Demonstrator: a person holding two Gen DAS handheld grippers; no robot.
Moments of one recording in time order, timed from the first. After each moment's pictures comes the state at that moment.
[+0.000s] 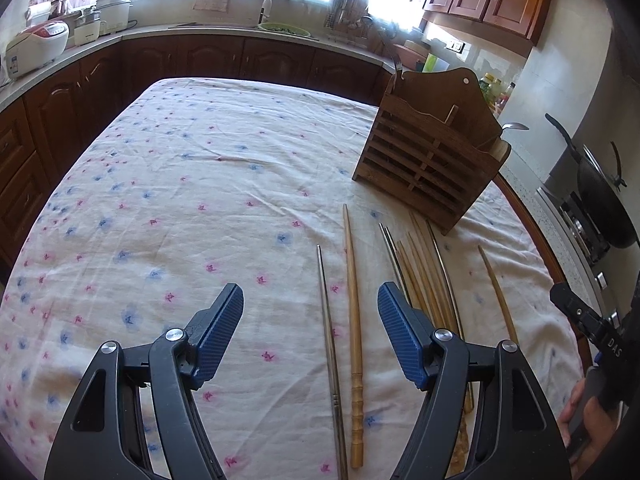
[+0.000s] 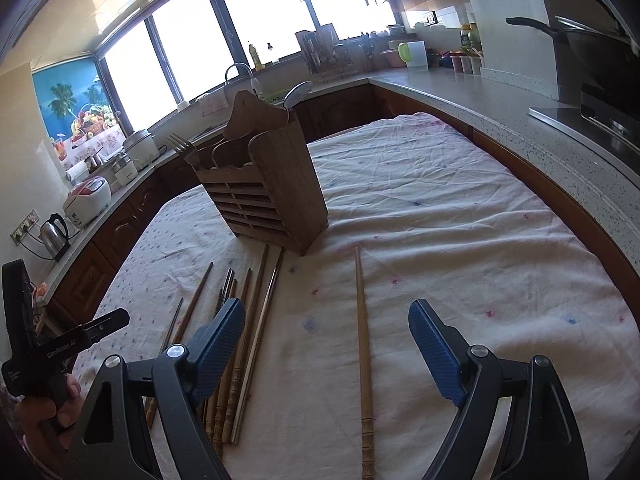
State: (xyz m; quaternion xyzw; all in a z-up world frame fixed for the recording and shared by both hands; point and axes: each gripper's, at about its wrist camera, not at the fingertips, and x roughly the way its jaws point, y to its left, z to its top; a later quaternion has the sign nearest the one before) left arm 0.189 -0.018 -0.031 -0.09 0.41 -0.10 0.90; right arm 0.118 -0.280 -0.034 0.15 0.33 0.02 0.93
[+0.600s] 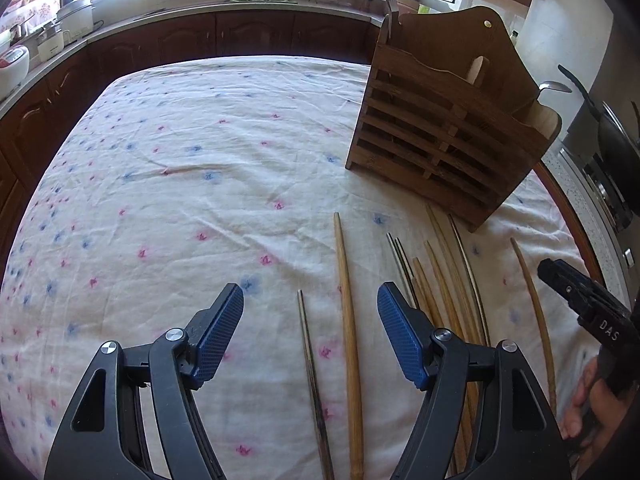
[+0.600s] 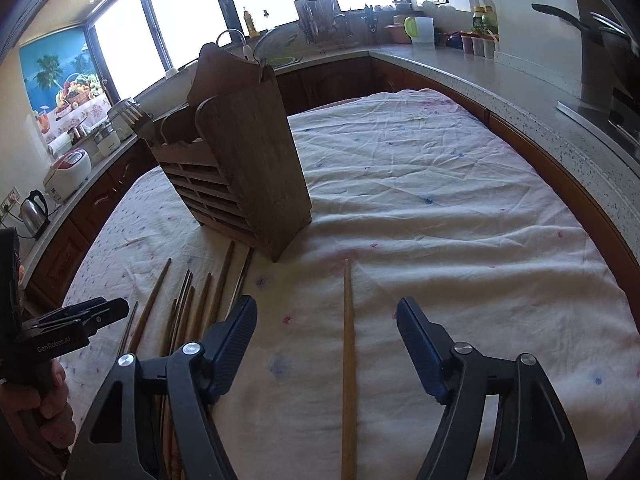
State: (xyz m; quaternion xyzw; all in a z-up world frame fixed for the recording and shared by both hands) left arm 0.268 -0.060 -0.055 -0.02 0.46 -0.11 0.88; right arm 0.191 -0.283 -0.063 0.11 0.39 0.01 0.91
